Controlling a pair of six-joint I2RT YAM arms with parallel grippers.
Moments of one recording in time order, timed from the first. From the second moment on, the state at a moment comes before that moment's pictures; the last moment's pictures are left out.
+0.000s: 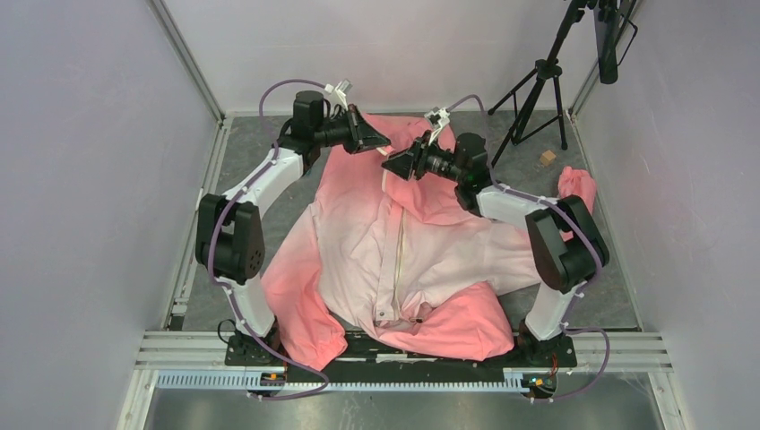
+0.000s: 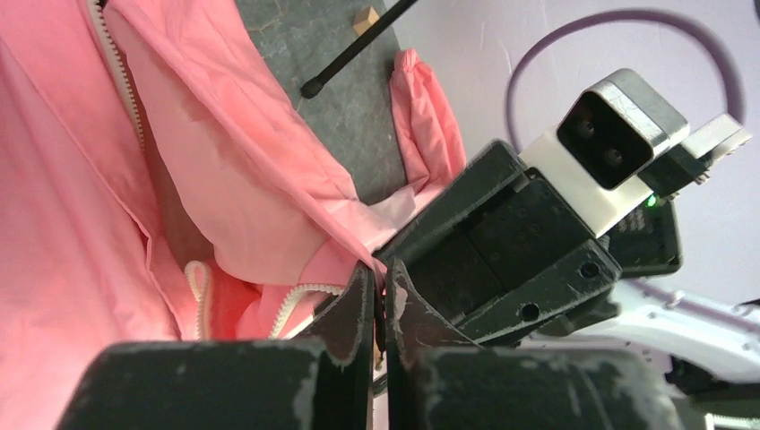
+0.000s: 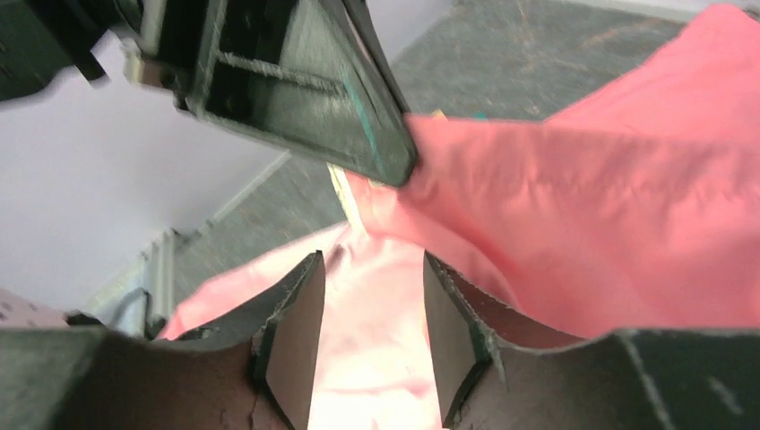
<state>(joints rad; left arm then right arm) -0.30 1.84 1.47 0.03 0.80 -0.76 0.44 1.83 1.06 0.83 -0.66 0.58</state>
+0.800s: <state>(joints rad) -0.34 1.83 1.57 -0.27 0.99 -0.34 0.40 1.70 1.07 0.53 -0.80 0.23</state>
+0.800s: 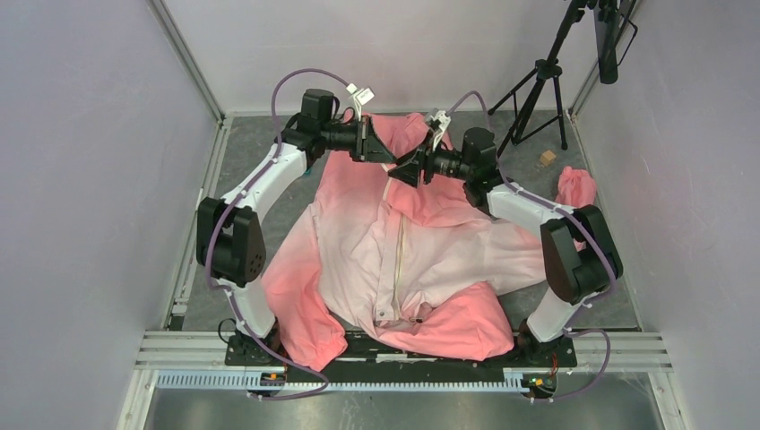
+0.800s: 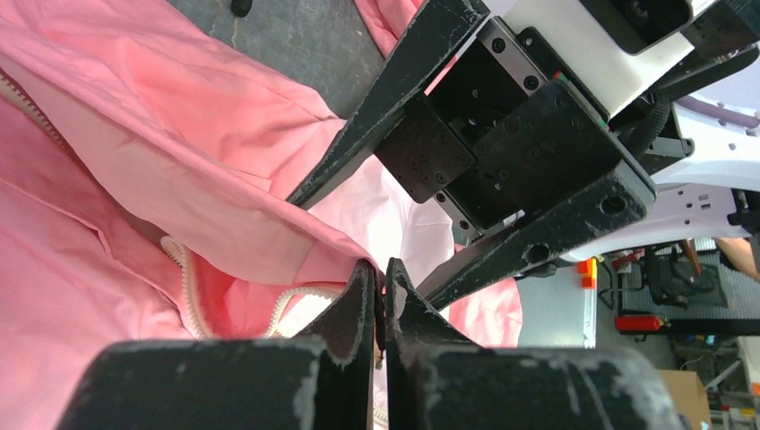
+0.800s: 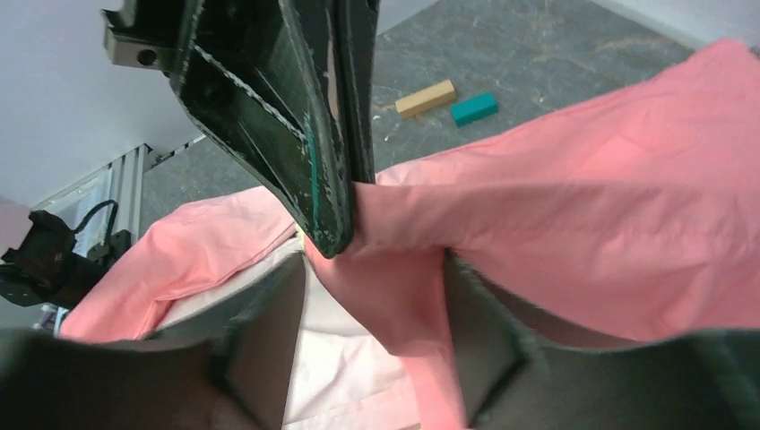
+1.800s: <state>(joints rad) -0.33 1.49 1.30 -0.32 0.36 -0.44 0.36 1.87 1.40 -0.13 0.32 -0.09</state>
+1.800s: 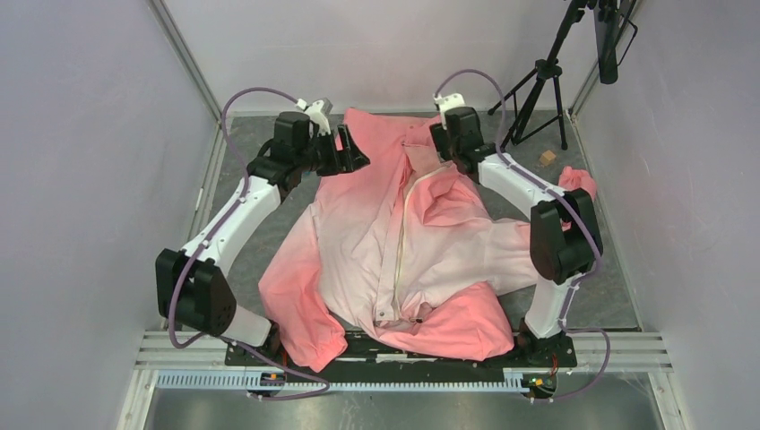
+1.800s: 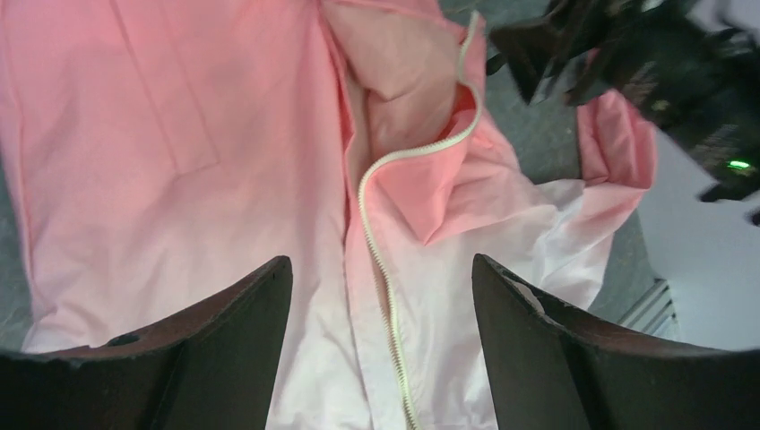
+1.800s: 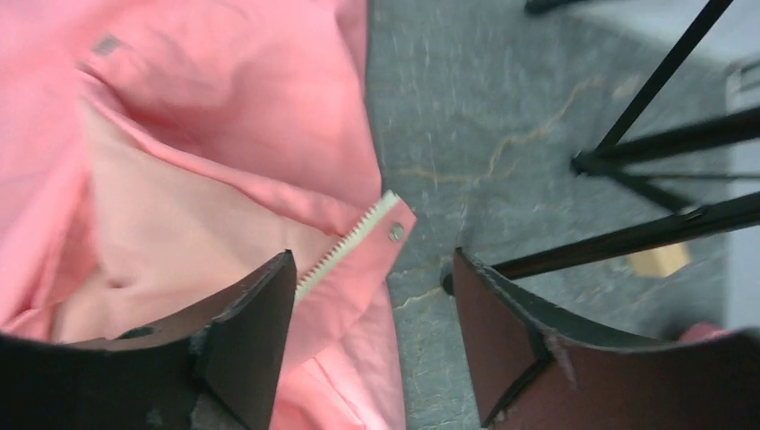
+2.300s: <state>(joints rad) -0.33 1.34 1.17 -0.36 0.23 -0.42 0.52 2.15 1.73 0.11 -0.04 0.12</state>
